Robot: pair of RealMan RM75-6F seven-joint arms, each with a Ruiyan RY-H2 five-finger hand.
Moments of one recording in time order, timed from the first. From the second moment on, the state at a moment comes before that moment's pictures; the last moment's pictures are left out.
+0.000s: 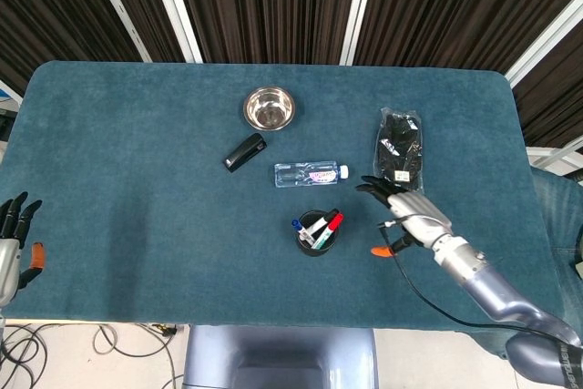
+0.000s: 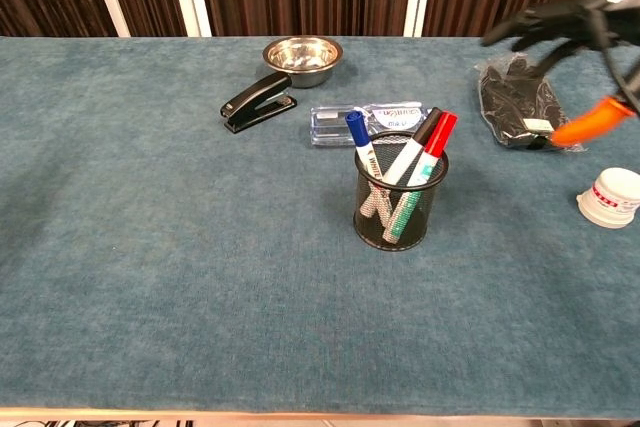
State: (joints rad) left arm -0.09 -1.14 -0.06 -1.63 1.44 1.49 0.14; right arm 0.64 -1.00 0.23 -1.85 -1.33 0.74 0.28
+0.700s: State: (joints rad) left arm -0.09 -1.14 -0.07 -1.63 1.44 1.49 0.14; right arm 0.90 -1.23 0.24 -1.92 -0.87 0.78 -0.15
